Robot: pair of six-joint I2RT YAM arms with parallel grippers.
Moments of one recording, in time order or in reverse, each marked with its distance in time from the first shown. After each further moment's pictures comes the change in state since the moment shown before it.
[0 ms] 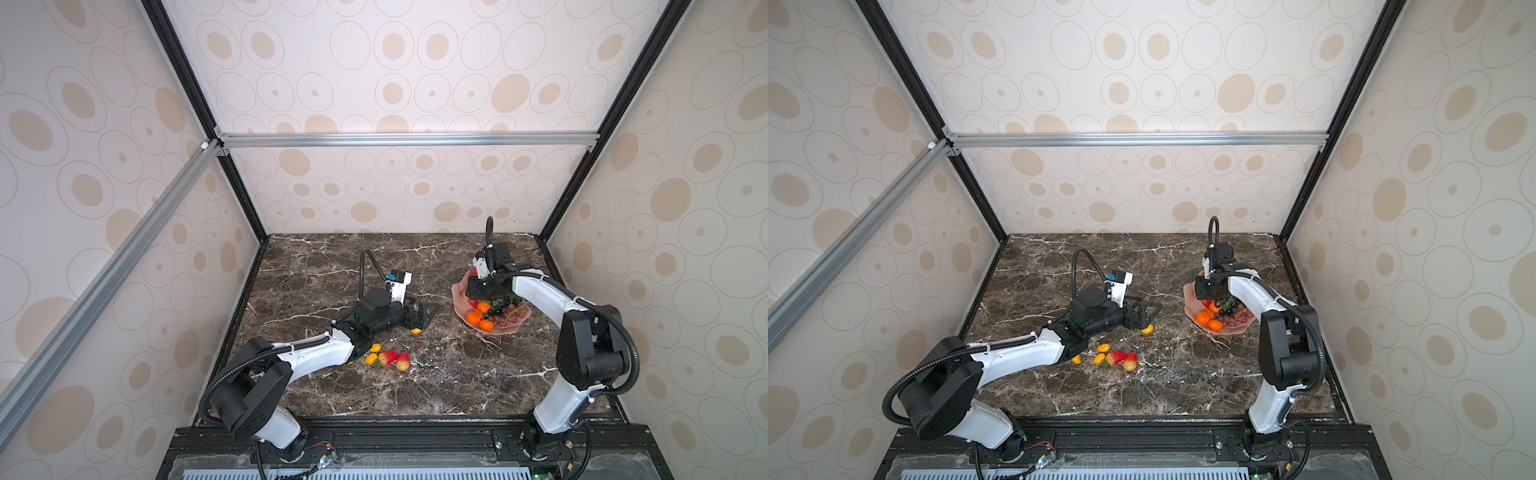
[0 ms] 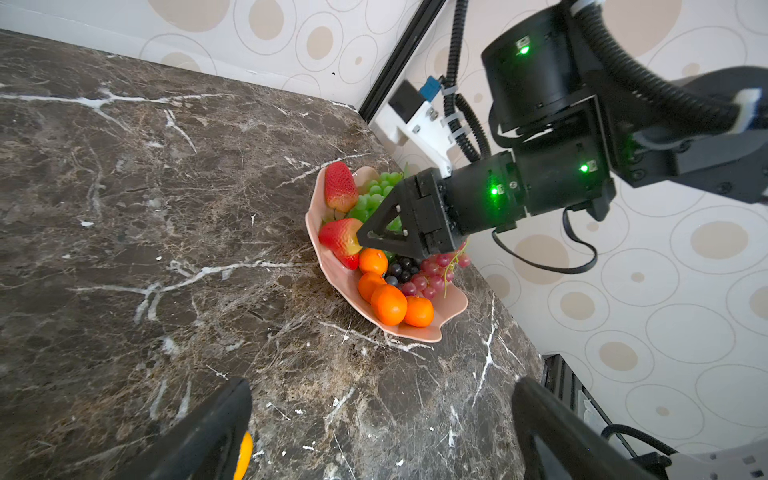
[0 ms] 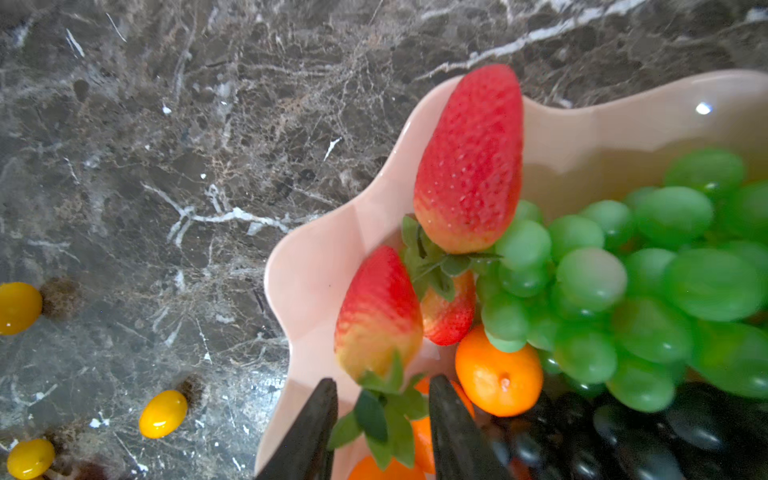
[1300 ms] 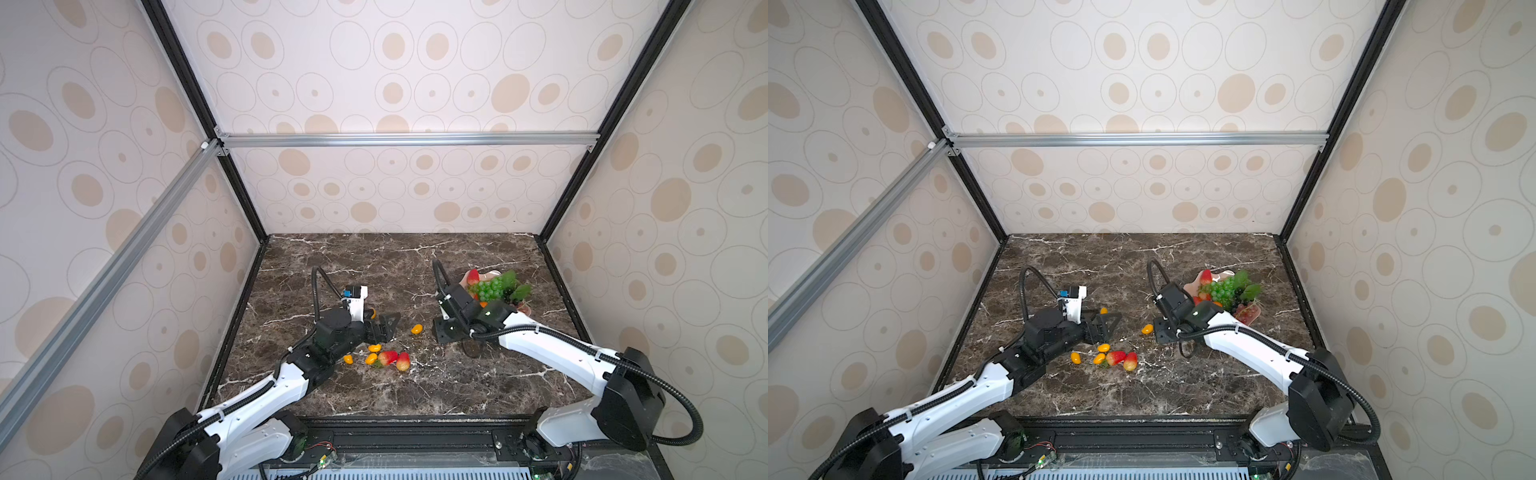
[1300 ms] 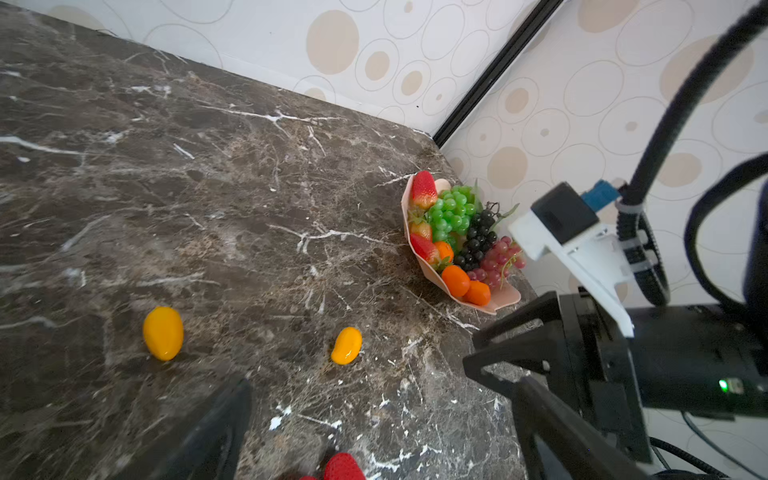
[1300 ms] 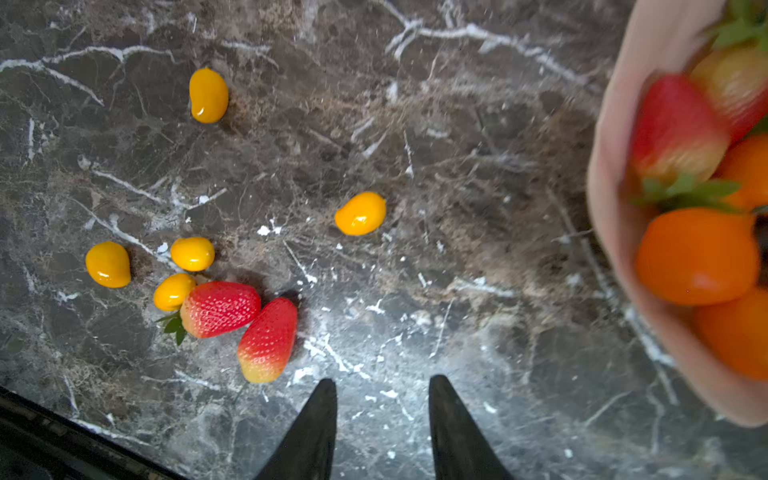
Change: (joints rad) left arm 0.106 -0.523 -0.287 -0.303 -0.159 -0.005; right arm 0.610 -0.318 -0.269 -0.048 0.215 0.412
